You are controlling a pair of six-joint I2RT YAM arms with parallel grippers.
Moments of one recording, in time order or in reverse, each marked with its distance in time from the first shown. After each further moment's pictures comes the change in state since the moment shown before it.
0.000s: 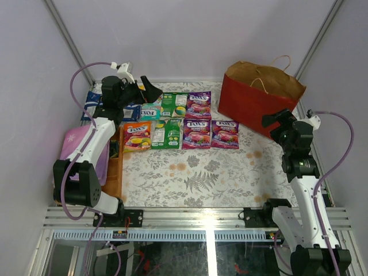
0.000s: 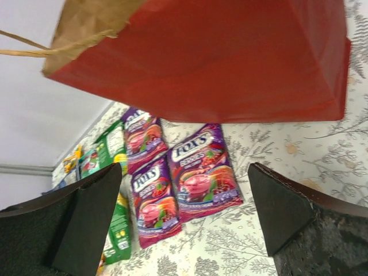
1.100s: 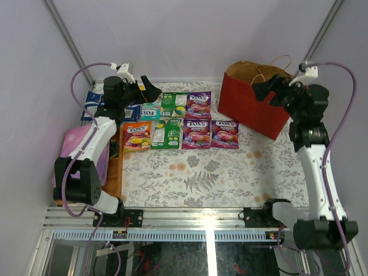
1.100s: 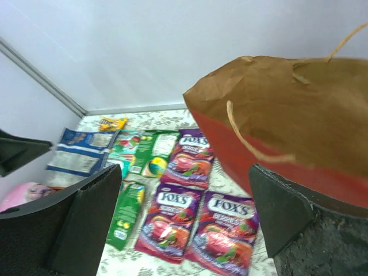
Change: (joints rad) left arm -0.007 0.024 0.000 0.000 -0.074 0.005; right arm 0.000 0.377 0.498 0.090 -0.394 -0.449
